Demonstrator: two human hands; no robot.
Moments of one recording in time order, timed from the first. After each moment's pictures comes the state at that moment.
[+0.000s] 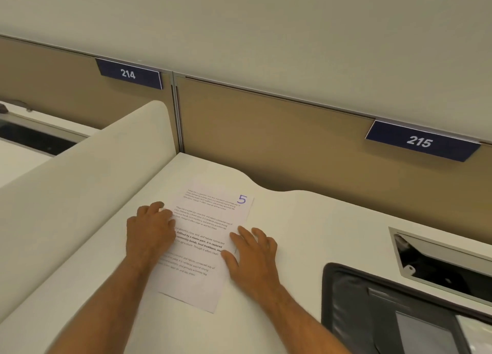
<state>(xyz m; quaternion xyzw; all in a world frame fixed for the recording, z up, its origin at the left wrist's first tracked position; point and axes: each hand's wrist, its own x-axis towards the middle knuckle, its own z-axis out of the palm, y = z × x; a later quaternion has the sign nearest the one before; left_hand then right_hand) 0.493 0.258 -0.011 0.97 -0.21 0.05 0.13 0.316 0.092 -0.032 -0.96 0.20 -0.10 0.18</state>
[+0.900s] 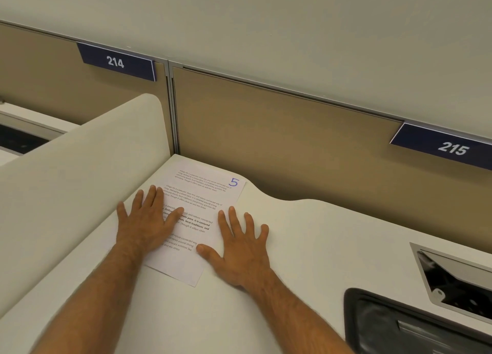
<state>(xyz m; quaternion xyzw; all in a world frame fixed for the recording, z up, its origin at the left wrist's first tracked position) 0.572 0.232 -0.038 0.97 -0.23 -0.04 0.07 0.399 0.076 -0.034 -0.98 0.19 0.04 0.10</state>
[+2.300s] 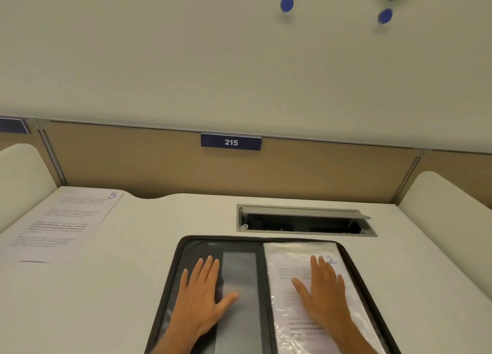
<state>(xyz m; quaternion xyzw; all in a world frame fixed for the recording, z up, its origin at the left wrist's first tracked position) 0.081 0.099 0.000 0.85 -0.51 -0.06 0.14 -0.150 -0.085 0.013 -0.82 0.56 0.00 0.10</state>
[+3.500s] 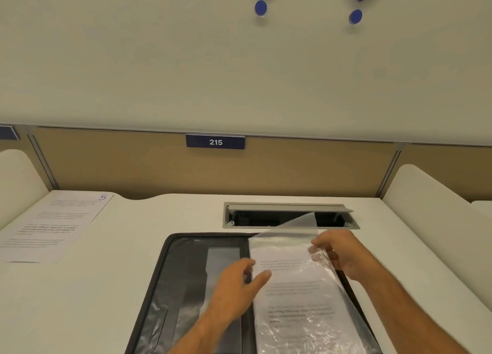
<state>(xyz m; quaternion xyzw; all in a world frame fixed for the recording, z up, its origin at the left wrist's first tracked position) -0.025 0.054 0.063 0.77 -0.43 -0.27 0.39 -0.205 -0.111 0.160 -0.57 0.54 -0.21 0.58</state>
